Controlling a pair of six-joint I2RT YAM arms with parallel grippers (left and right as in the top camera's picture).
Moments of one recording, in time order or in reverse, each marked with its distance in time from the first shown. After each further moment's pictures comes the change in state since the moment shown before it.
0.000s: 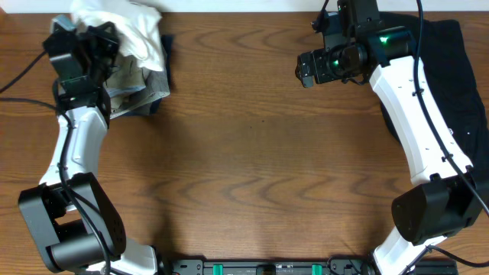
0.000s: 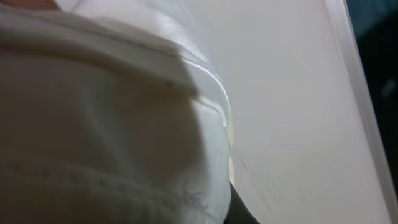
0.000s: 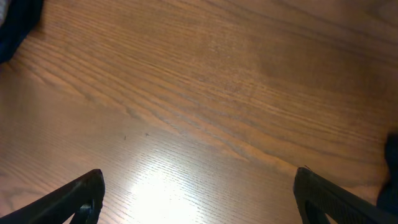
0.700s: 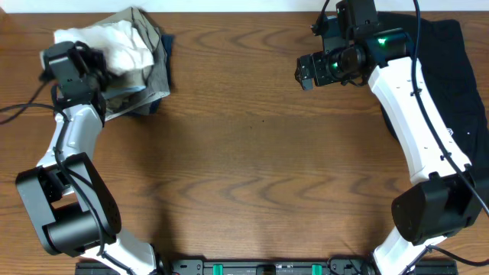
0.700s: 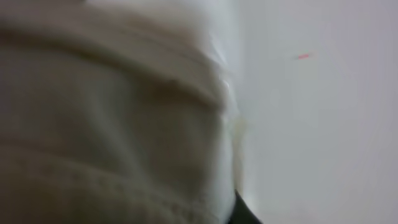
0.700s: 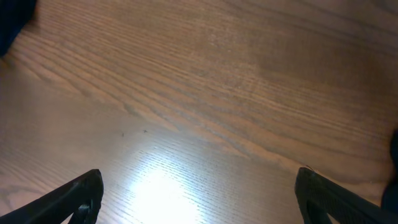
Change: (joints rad) left arm 0.048 0.105 0.000 -0.166 -0.160 -0.227; right arm 0.000 0.000 -0.029 0.014 0.000 0.000
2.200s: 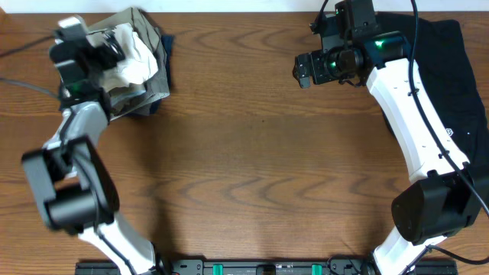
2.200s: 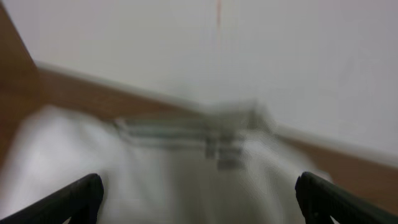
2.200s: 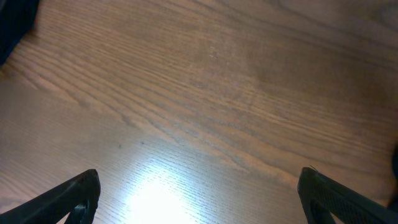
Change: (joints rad) left arm -0.014 0.167 0.008 0.333 0.036 1.126; right arm 0.000 0.000 -0.032 0.071 -0.001 -0.001
